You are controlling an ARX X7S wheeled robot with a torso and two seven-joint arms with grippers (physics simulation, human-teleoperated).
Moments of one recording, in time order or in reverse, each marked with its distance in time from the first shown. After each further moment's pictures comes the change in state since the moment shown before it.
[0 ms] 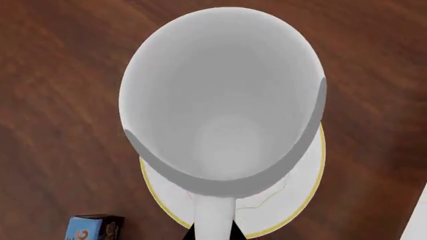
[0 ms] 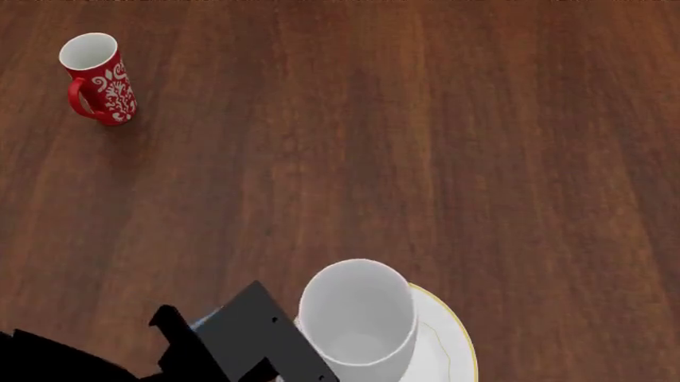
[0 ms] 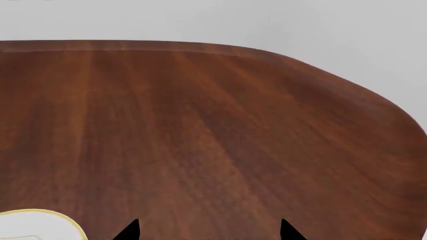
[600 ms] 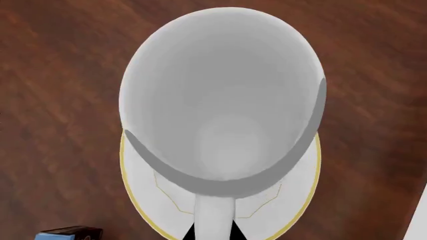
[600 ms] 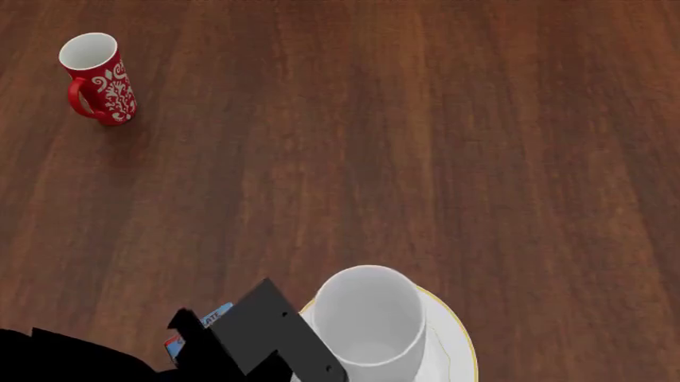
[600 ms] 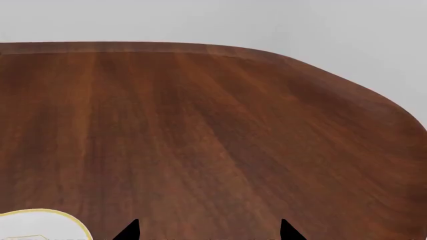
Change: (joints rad) left arm -0.005 -0.006 0.085 -0.086 0.100 0.123 0.148; right arm -0.007 0.008 -0.011 -0.010 0.005 -0.006 0.007
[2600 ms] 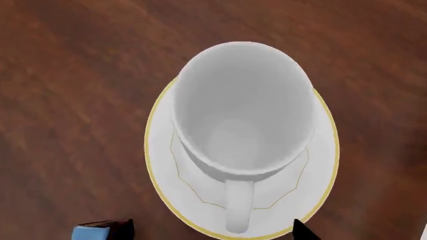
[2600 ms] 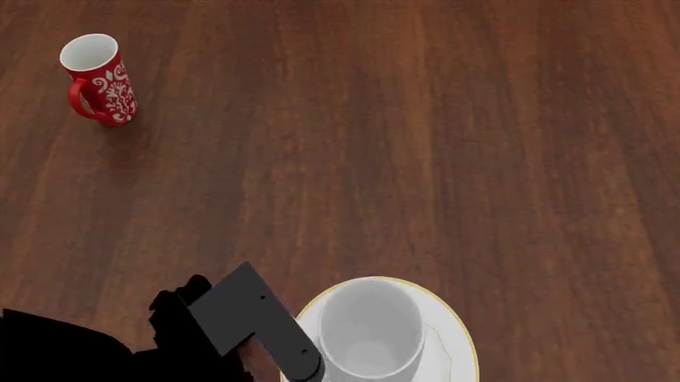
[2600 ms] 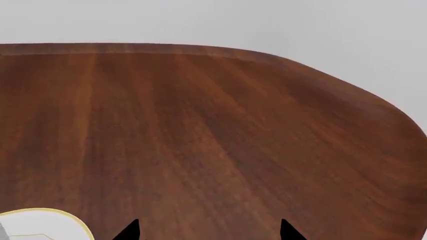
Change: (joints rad) left arm -0.067 -0.073 0.054 -0.009 0.004 0.039 0.078; right arm -0.014 0.027 -0.018 -0.003 0.011 -0.022 0.029
